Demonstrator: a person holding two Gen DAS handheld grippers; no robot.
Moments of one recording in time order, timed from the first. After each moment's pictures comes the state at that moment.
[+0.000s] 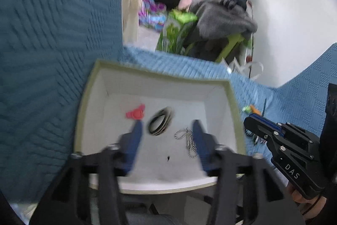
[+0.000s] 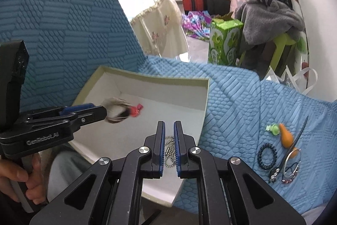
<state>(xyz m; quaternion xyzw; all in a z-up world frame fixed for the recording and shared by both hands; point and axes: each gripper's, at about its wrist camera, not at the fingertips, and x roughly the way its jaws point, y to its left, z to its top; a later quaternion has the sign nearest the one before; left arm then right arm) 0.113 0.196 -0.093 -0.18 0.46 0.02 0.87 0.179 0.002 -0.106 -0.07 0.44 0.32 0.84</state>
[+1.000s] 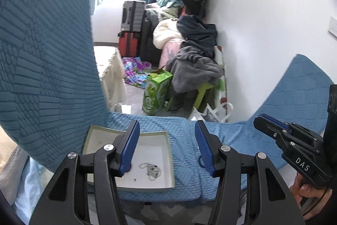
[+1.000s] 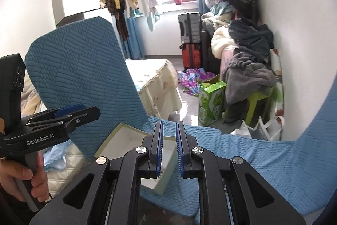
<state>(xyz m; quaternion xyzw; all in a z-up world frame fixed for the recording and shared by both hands) 0.062 0.098 0.056 -0.12 0.31 0.03 0.94 0.125 -0.123 0.053 -0.03 0.28 0.34 0.90</state>
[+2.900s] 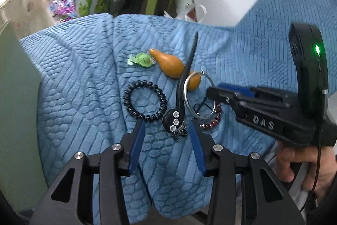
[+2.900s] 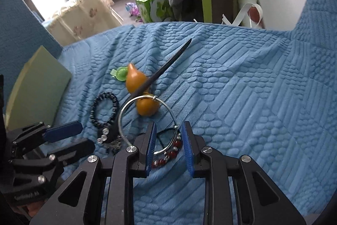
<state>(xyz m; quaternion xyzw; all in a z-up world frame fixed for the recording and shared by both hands) 0.185 -0.082 -0.210 -0.08 0.50 -0.12 0.85 0.278 -0.250 -0.239 -0.02 0.50 0.24 0.83</state>
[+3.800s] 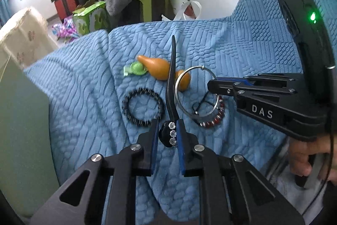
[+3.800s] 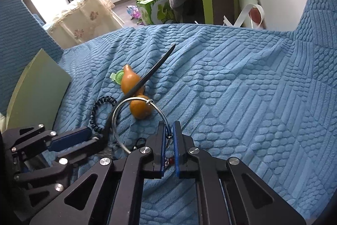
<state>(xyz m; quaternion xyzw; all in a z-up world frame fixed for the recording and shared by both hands) 0.175 -0.105 -0.203 0.00 0.49 -0.10 0.87 0.271 -0.255 -0.237 -0.01 0.49 0.25 0.83</state>
